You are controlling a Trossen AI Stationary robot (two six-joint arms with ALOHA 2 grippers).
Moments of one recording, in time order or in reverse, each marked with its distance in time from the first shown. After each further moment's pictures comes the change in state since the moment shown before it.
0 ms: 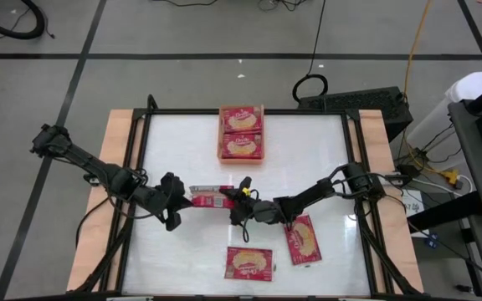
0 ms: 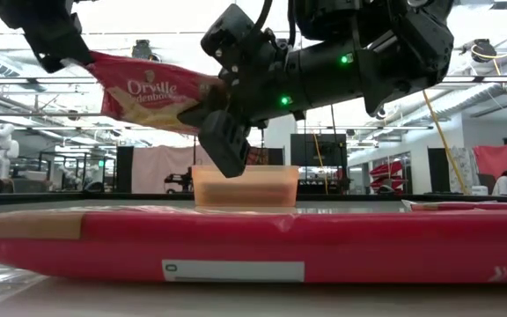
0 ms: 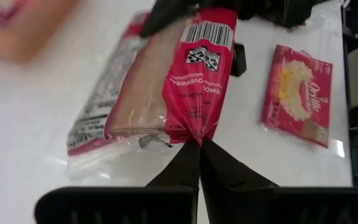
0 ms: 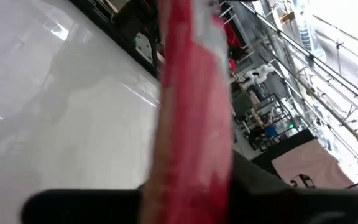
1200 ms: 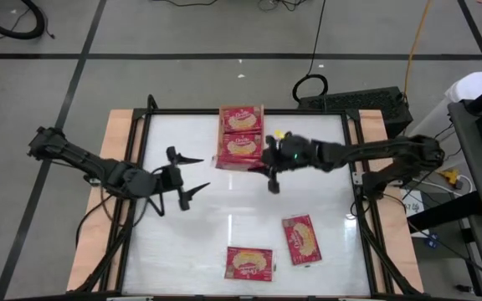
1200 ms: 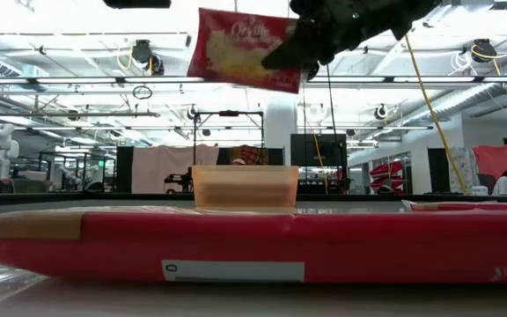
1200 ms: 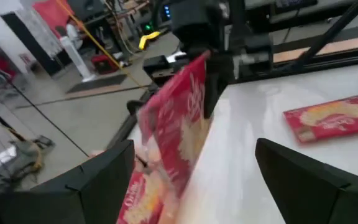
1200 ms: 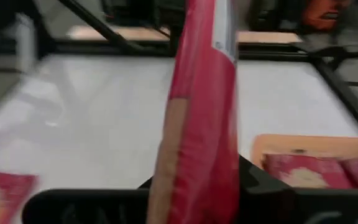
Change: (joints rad) left arm 0.080 -0.042 0.002 0.501 -0.385 0.836; right arm -0.340 -0.722 -0.158 -0.869 -0.803 0.724
